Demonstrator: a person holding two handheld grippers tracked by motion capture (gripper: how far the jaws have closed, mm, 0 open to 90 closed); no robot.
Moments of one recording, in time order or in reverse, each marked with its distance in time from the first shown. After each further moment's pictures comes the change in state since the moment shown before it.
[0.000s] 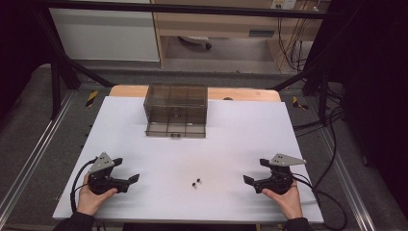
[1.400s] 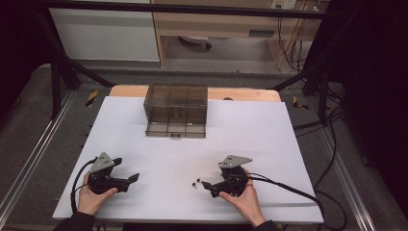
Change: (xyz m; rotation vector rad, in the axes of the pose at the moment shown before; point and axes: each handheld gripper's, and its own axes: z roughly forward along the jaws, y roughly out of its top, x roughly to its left) left arm 0.001 -0.001 0.001 -0.002 0.018 -0.008; right arm 0.087 0.028 0.088 0.123 0.070 -0.104
